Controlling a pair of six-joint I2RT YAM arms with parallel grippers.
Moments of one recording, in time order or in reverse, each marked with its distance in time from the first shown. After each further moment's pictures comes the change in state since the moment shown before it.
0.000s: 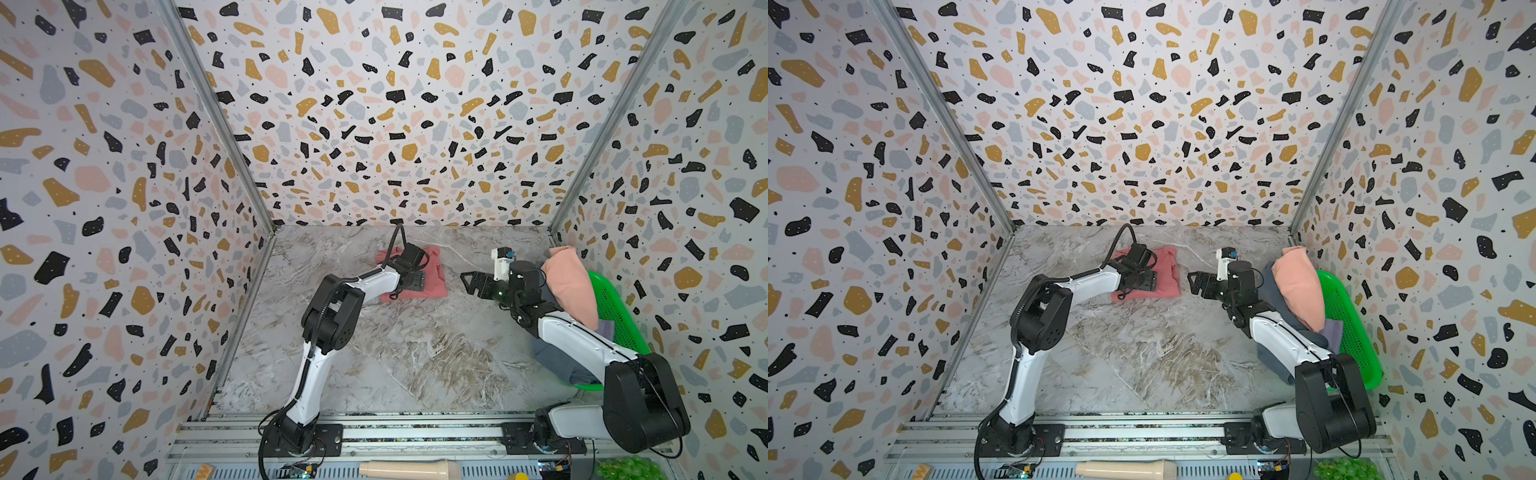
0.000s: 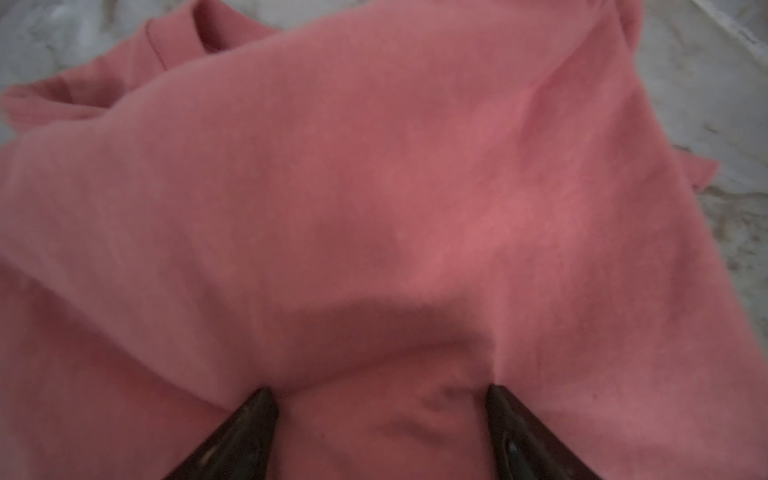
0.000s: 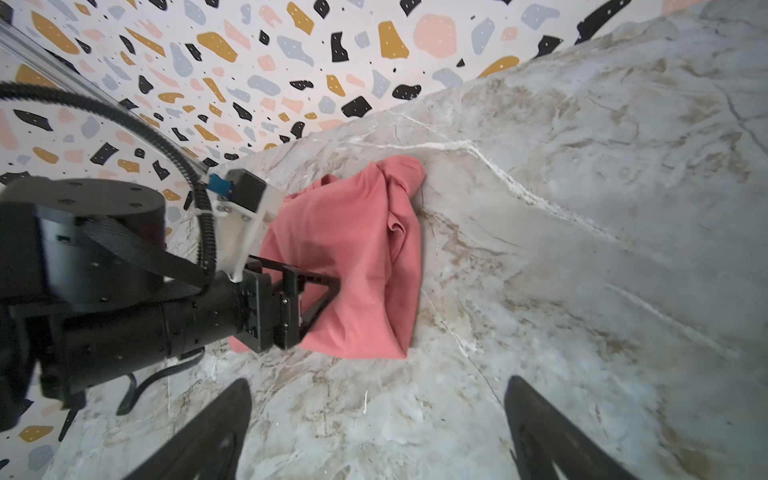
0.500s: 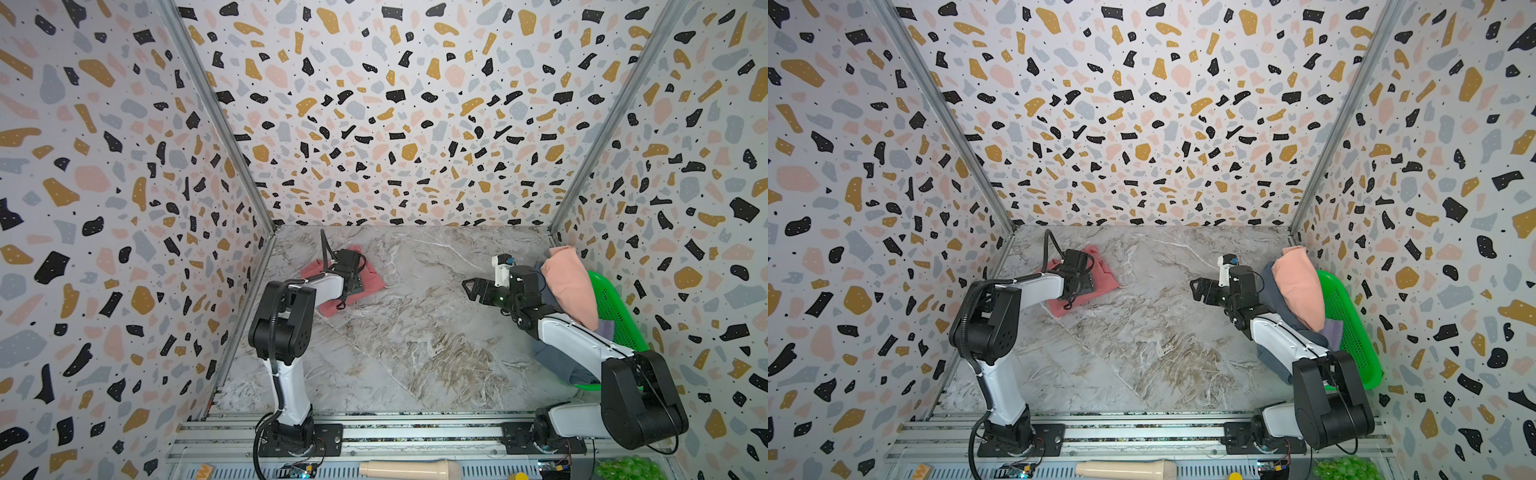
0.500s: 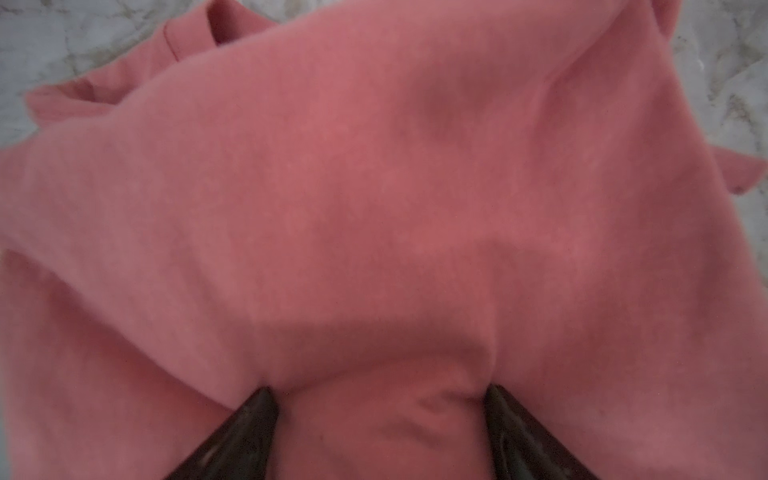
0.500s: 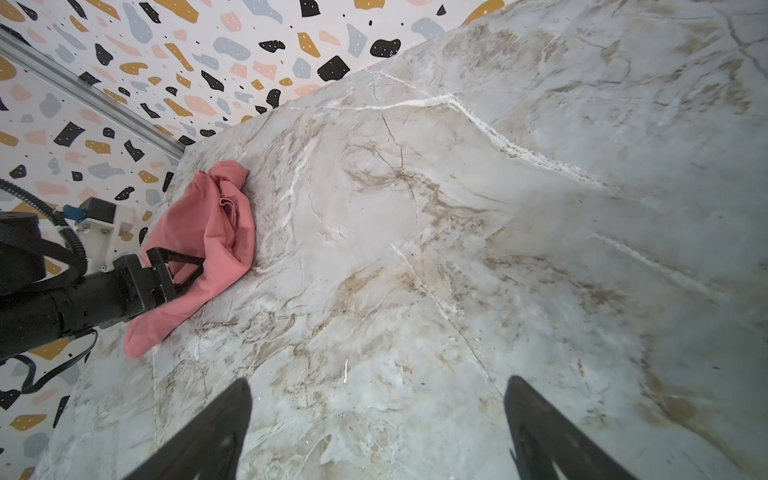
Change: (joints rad) left arm 0.332 -0.267 -0.423 0.103 -0.111 -0.095; right arm -0.019 0.017 -0.020 -0.015 -0.027 0.001
